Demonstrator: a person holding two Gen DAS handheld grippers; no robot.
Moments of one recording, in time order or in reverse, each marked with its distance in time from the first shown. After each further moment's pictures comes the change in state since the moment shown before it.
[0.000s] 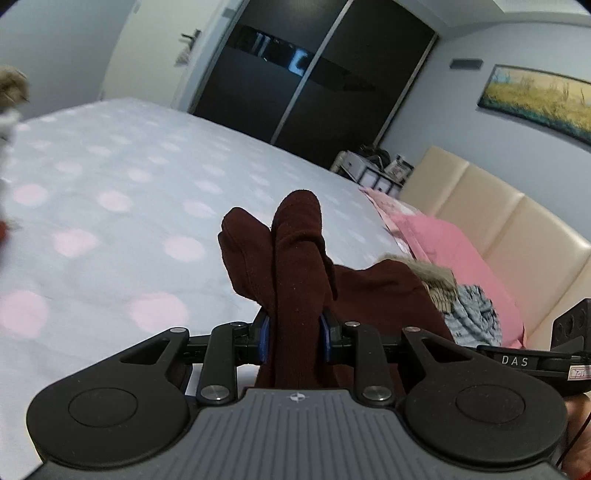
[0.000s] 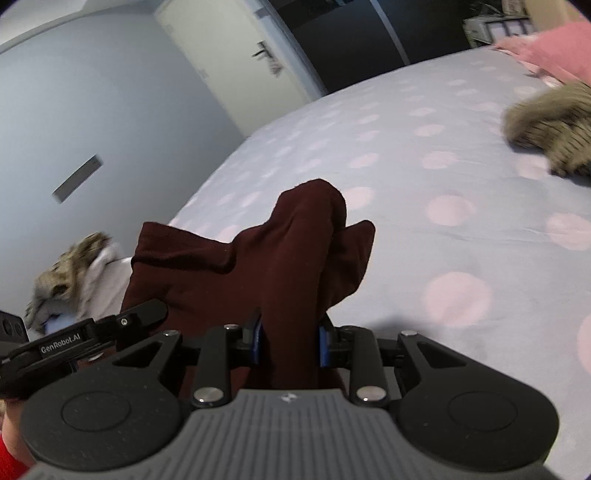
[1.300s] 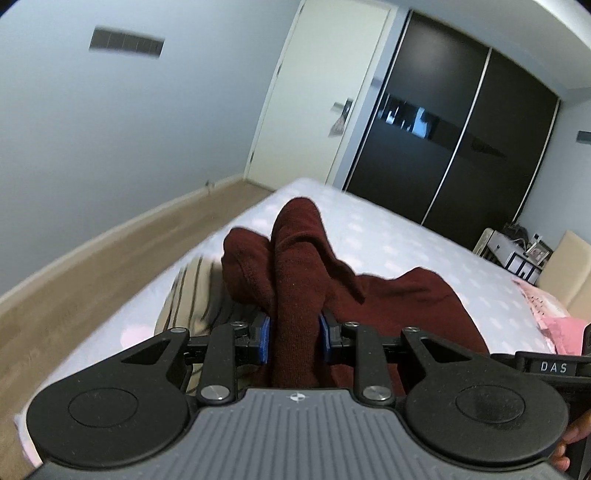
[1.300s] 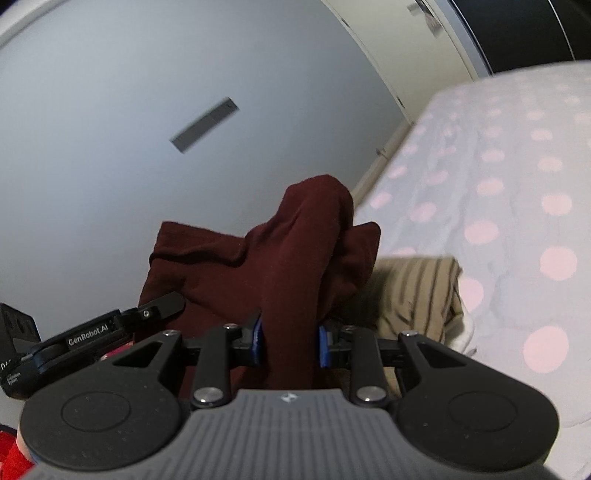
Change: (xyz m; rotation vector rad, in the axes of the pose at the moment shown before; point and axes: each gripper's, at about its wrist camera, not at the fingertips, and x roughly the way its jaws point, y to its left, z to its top) left arm -0.171 0.324 0.221 -0.075 -0.127 0.393; right arm 0.275 0.433 0.060 -0.095 0.142 0.334
